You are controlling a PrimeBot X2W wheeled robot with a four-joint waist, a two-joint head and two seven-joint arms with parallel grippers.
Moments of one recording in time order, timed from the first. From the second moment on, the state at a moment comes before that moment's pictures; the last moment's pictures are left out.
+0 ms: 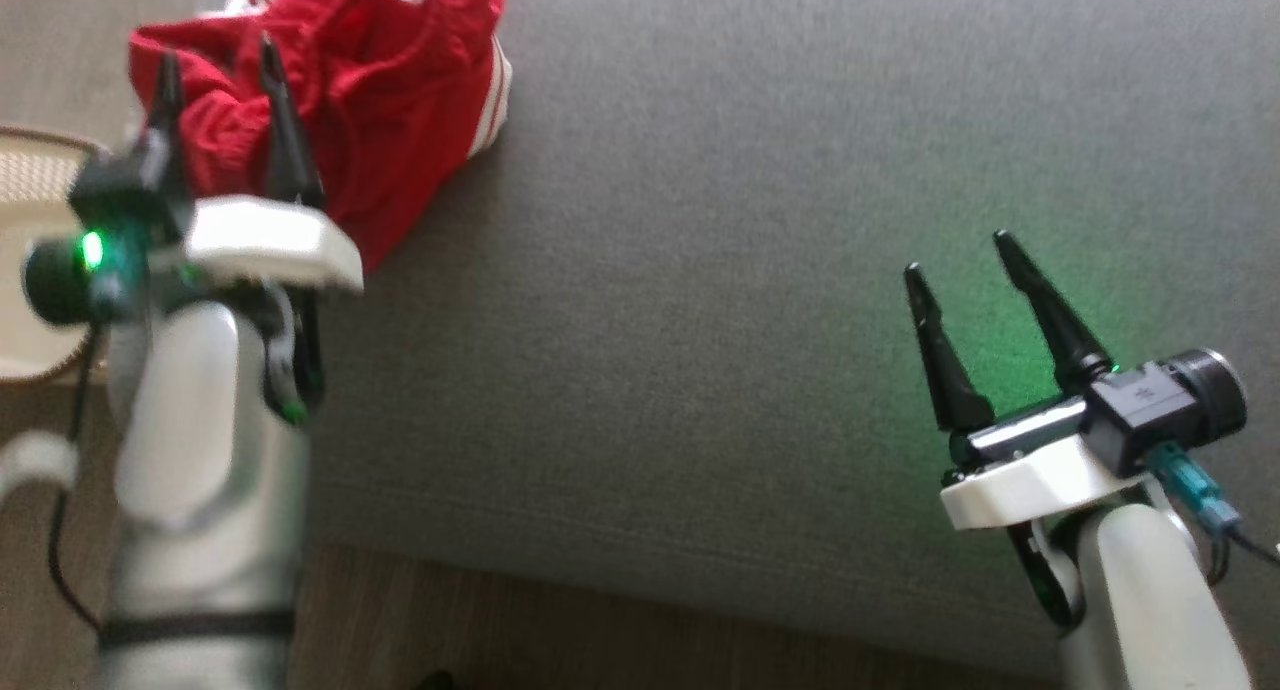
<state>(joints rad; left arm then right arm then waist) -0.53 0.06 -0.06 0.39 -0.11 0.10 -0.26 -0.15 -0.04 0.03 0.05 -0.03 0.13 -0.25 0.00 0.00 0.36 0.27</state>
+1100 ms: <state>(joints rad) -0.93 0.09 -0.03 0.95 -0.16 0.03 -0.25 -0.23 -0.05 0.03 0.07 0.00 0.13 -0.26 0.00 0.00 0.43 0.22</state>
